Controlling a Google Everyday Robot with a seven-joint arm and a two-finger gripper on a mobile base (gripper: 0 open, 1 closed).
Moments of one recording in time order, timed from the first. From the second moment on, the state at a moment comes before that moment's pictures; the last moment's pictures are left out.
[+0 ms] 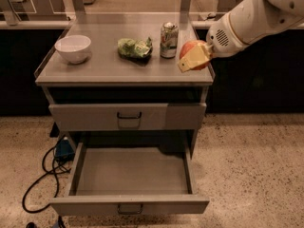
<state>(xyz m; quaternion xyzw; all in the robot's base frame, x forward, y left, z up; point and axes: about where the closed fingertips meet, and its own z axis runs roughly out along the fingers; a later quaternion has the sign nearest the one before) 0.609 -0.129 0.935 -0.33 0.88 0.16 0.30</state>
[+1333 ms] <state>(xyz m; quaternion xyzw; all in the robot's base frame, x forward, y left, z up) 0.531 -0.128 0.816 -0.31 0.89 0.19 0.27</state>
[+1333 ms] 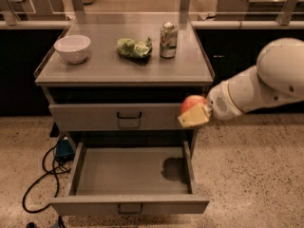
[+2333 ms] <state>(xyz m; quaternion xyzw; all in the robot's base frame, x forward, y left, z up) 0.474 -0.121 0.774 -0.32 0.89 0.18 0.26</state>
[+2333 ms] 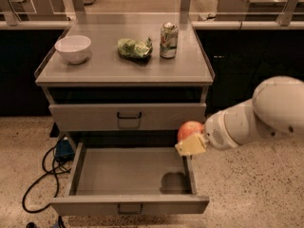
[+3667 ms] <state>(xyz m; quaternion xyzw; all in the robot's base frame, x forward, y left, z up) 0.433 -0.070 0.537 -0.30 0.92 0.20 0.16</state>
